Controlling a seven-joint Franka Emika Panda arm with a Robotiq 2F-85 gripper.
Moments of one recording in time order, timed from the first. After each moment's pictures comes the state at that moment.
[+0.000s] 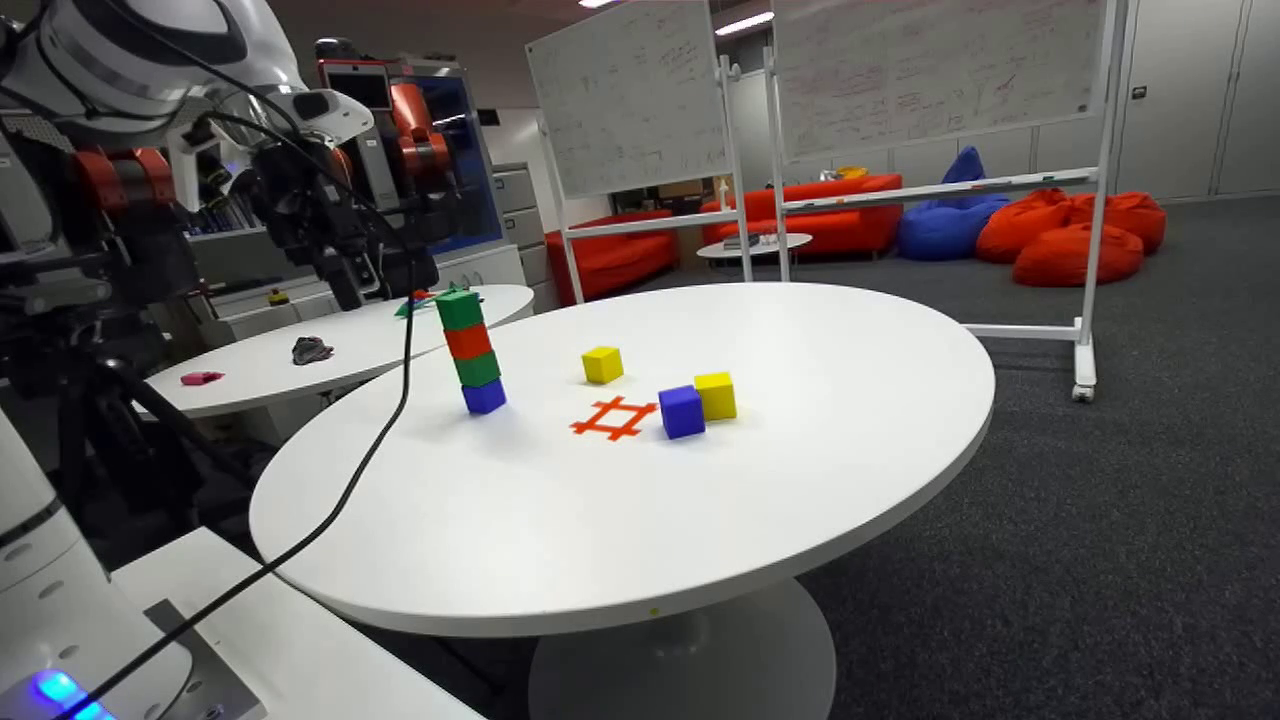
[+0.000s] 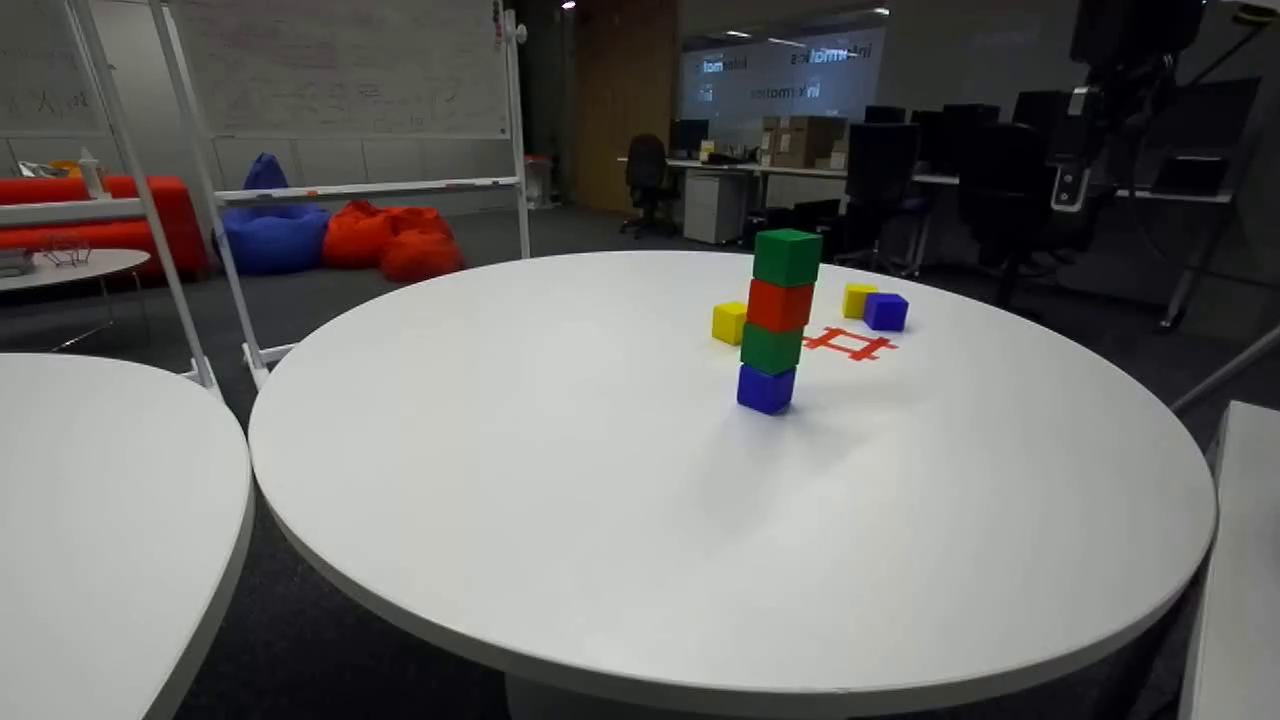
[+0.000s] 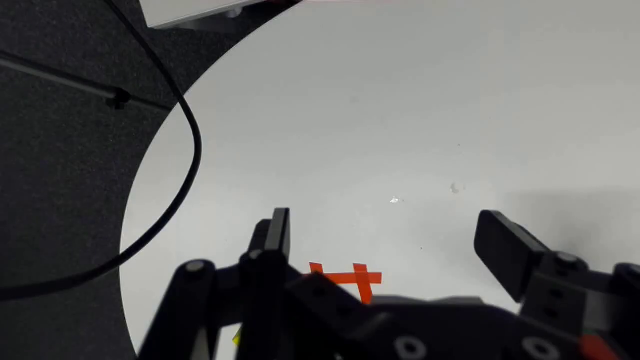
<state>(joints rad) -0.05 -0.68 0.24 -2.76 -0.14 2.05 0.38</state>
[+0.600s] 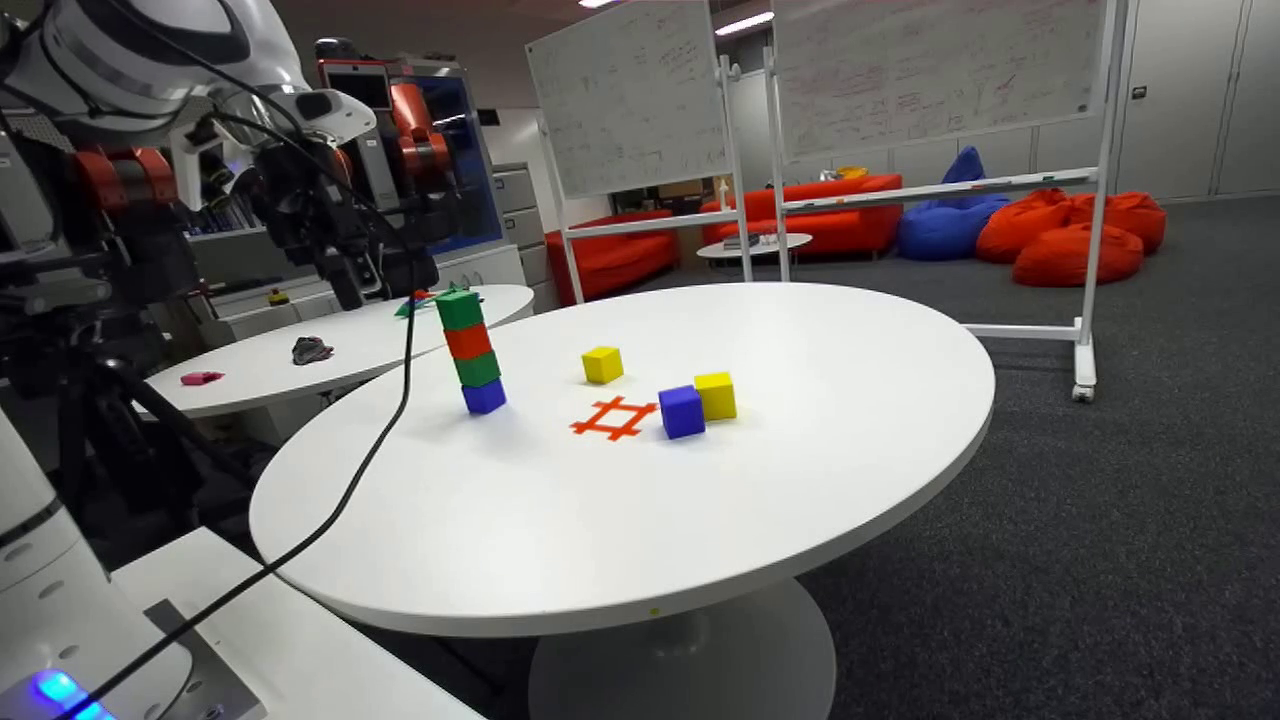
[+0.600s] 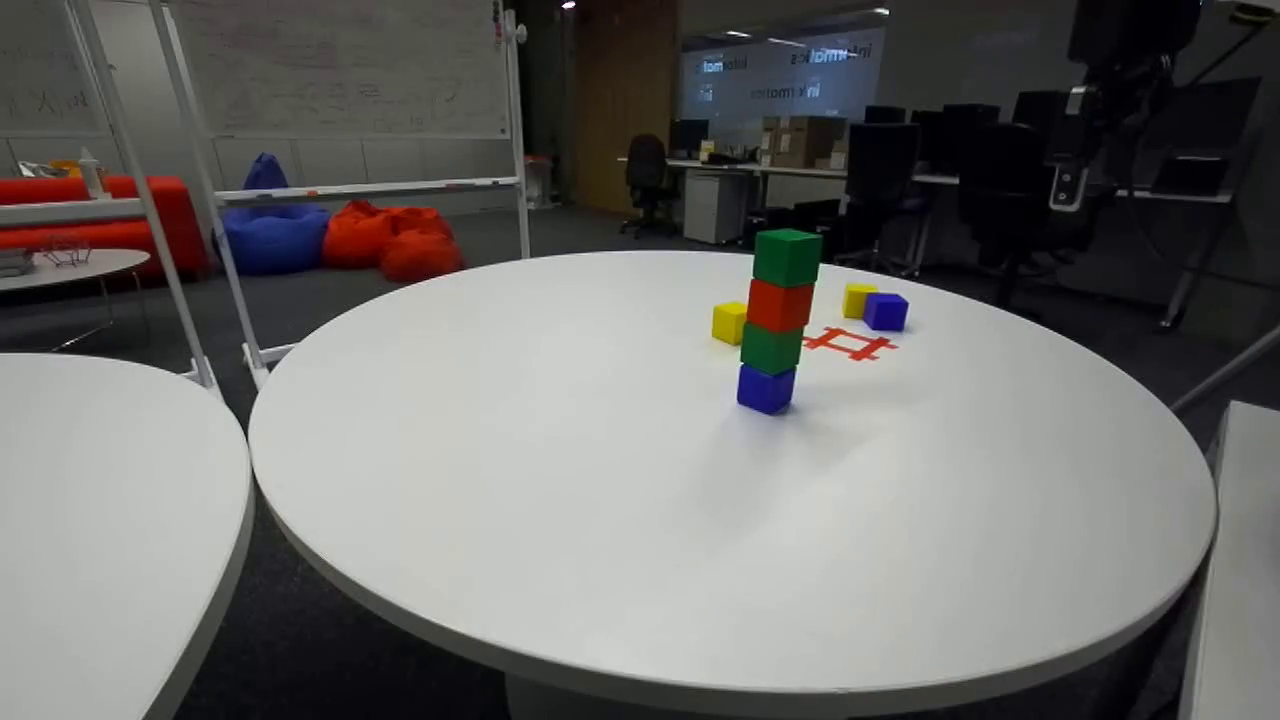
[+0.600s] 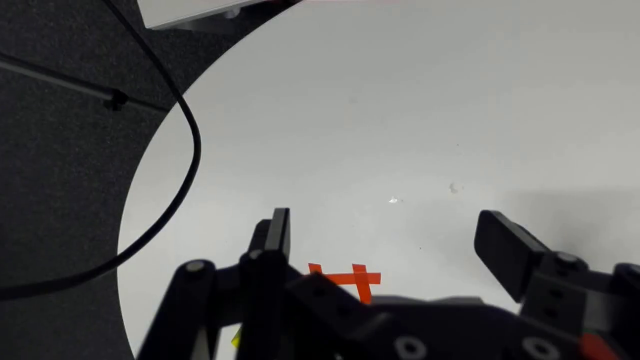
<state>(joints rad) -0.05 -0.67 0.23 -2.75 -0.14 2.05 0.38</state>
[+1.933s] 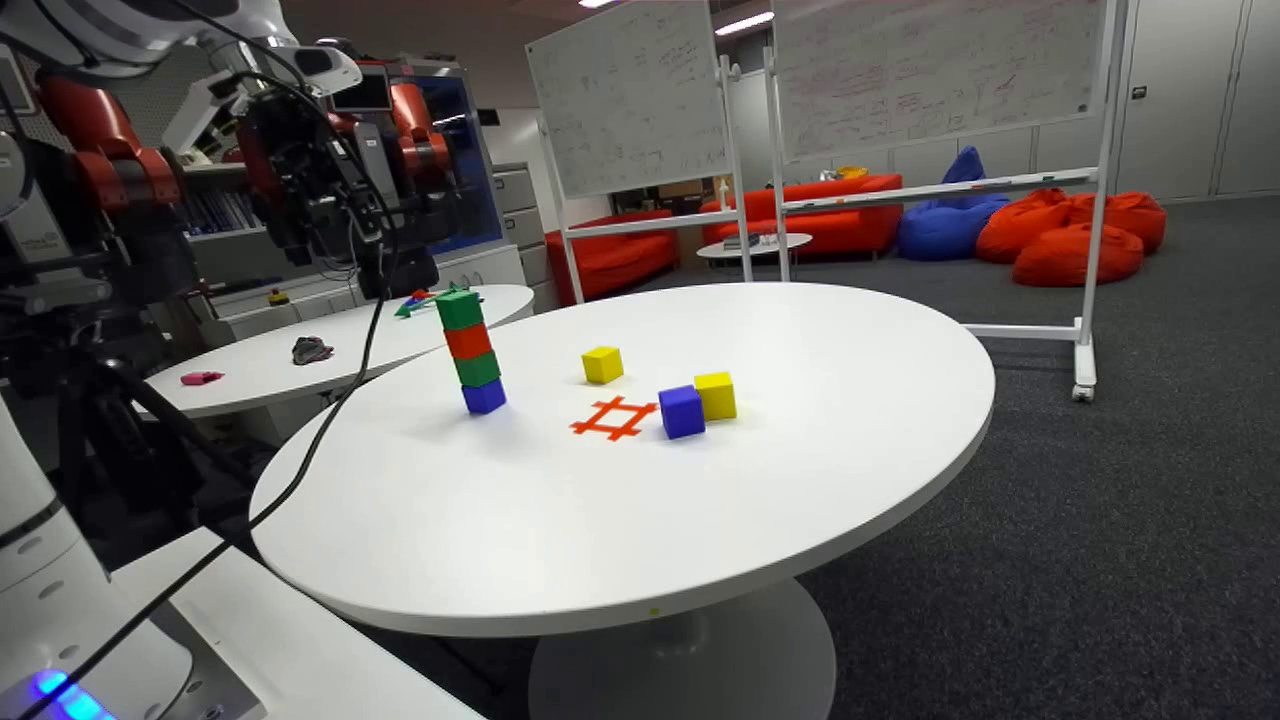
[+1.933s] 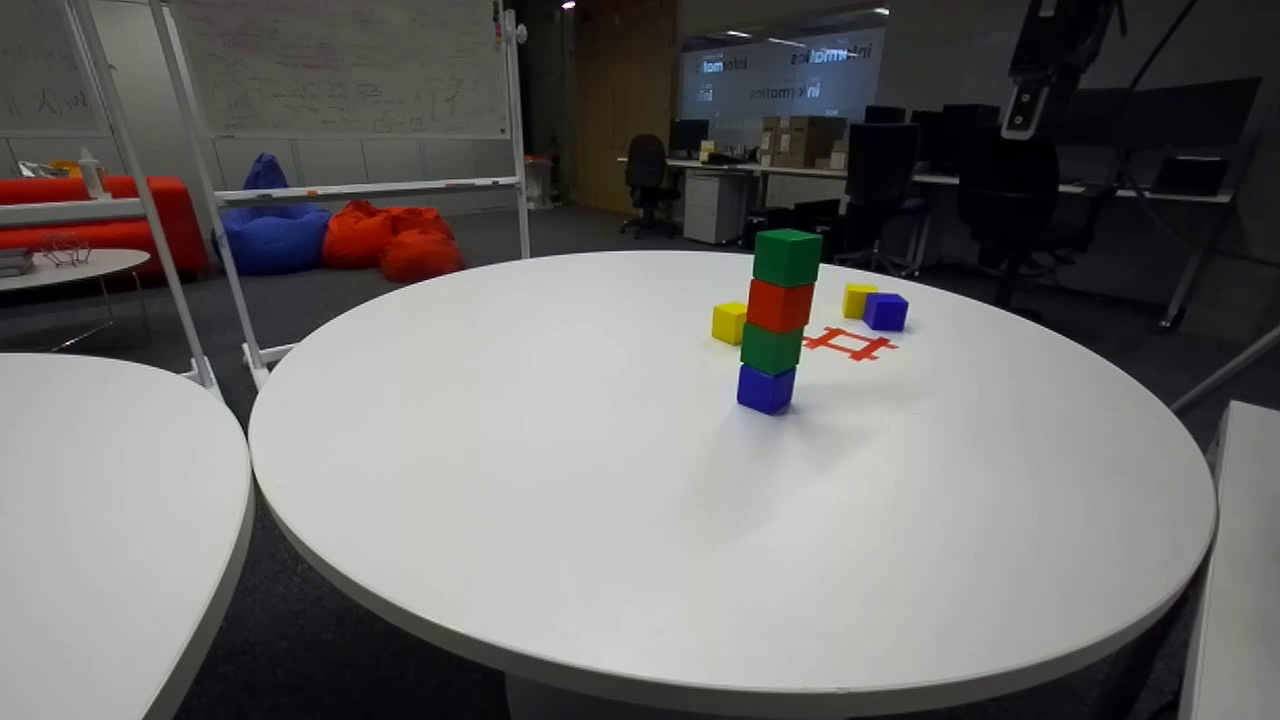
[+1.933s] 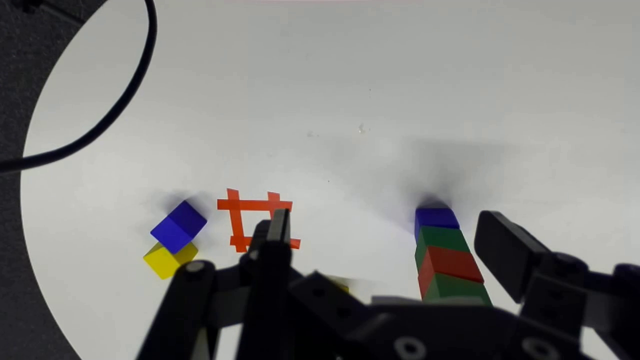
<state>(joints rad) 0.07 -0.63 0.18 -2.61 -0.07 2.05 0.24</state>
